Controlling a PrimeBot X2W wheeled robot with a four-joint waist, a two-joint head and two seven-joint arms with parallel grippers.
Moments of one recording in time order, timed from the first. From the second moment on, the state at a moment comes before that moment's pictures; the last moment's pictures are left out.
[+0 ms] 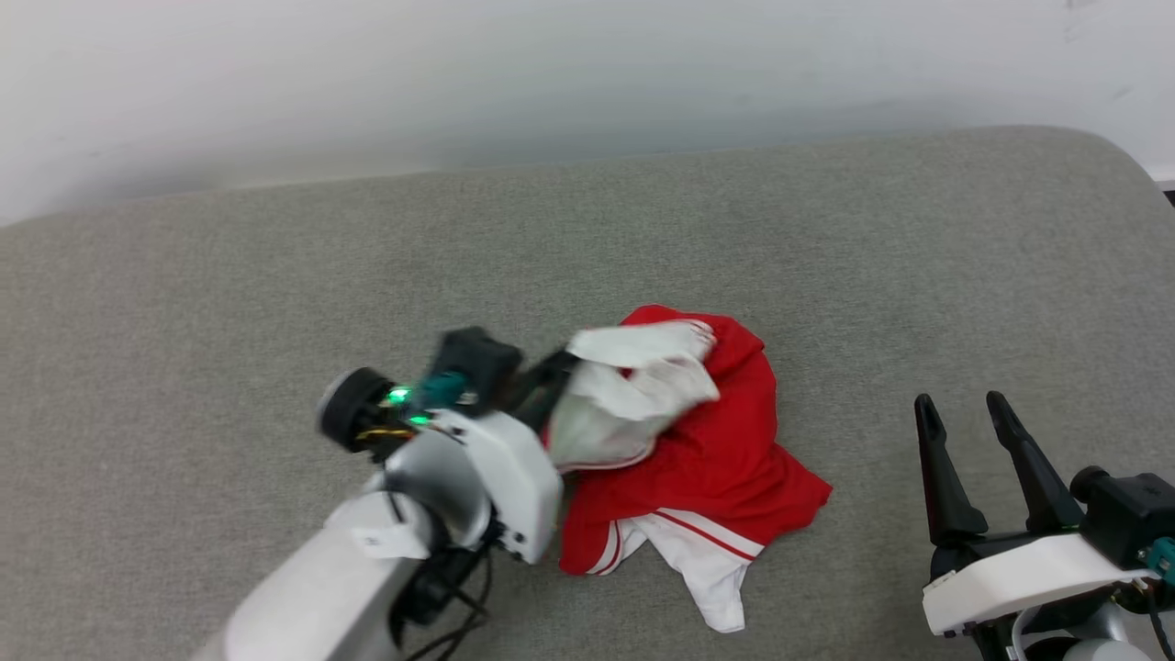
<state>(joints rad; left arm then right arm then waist) -0.52 0.36 -0.75 0.11 -0.55 0.07 0.15 0.00 -0.05 -0.02 -0.06 0.24 0.13 -0.06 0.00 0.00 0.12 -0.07</state>
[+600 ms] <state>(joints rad) -0.13 0.51 -0.38 0.14 -0.81 0.32 0.05 -0.01 -0.05 -0.02 -0.07 0.24 0.13 -0.06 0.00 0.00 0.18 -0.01</state>
